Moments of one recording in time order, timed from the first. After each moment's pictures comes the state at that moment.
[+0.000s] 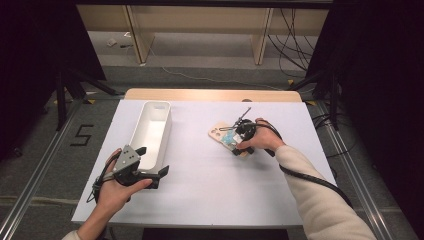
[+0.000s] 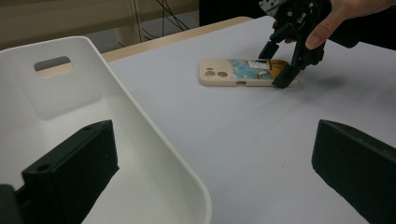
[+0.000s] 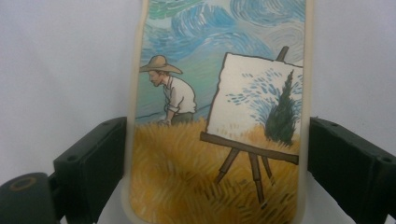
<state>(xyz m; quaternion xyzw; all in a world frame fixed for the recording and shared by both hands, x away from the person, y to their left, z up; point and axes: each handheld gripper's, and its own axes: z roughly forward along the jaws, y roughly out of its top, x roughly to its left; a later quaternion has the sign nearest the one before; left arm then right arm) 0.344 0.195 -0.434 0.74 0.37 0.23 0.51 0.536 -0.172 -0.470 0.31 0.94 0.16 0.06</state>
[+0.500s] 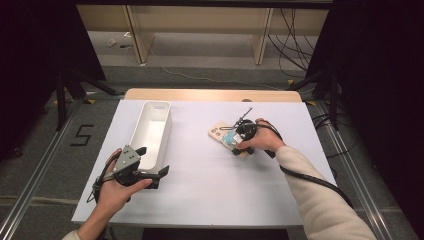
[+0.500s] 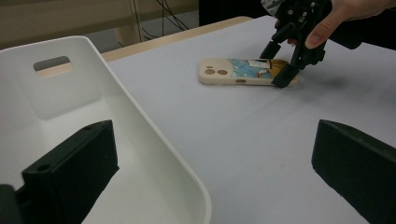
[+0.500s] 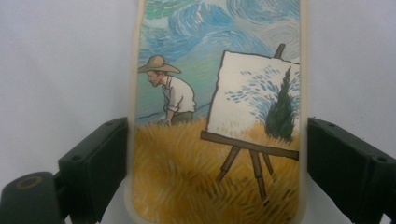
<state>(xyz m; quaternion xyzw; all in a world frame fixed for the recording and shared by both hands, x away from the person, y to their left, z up) 0.344 0.195 -0.434 0.74 0.37 0.23 0.51 0.532 -0.173 -0.470 0.33 0.93 0.17 0.07</state>
